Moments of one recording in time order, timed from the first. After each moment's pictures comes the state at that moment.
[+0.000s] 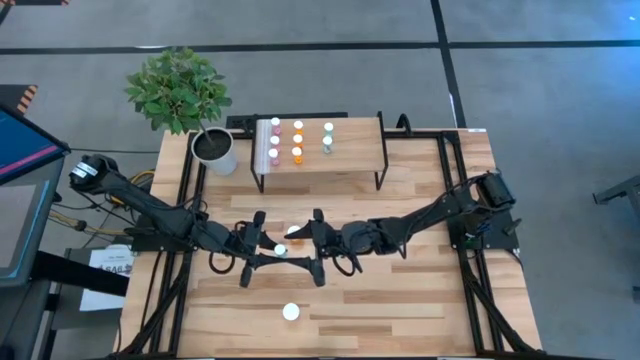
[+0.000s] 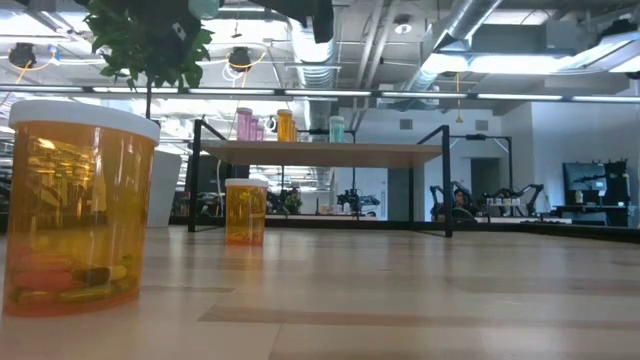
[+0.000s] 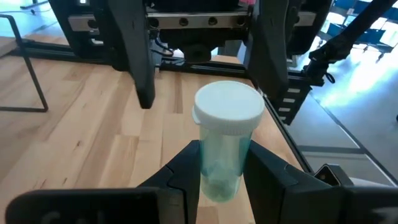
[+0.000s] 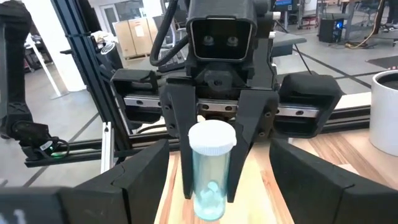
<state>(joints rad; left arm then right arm) -0.45 1.08 0.56 0.26 -0.28 -0.26 0.27 1.82 1.21 0.55 0.23 0.20</state>
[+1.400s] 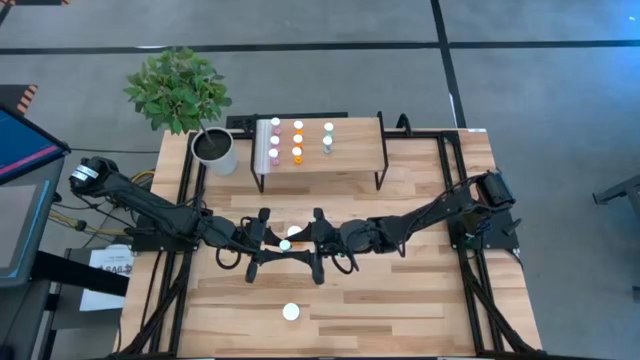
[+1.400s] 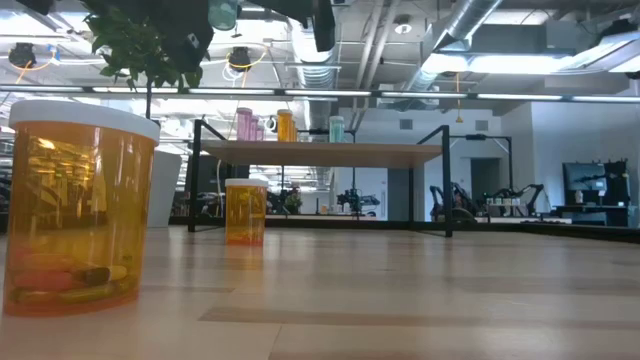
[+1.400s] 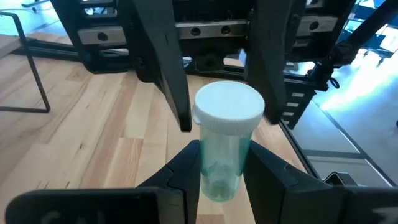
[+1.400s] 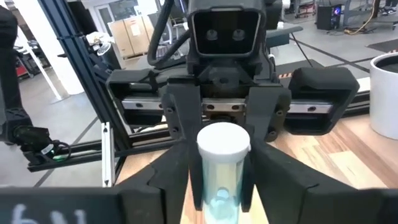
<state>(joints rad) -0.38 1.12 0.56 0.31 -0.22 -0.26 0.26 1.82 1.21 0.53 0.23 0.26</state>
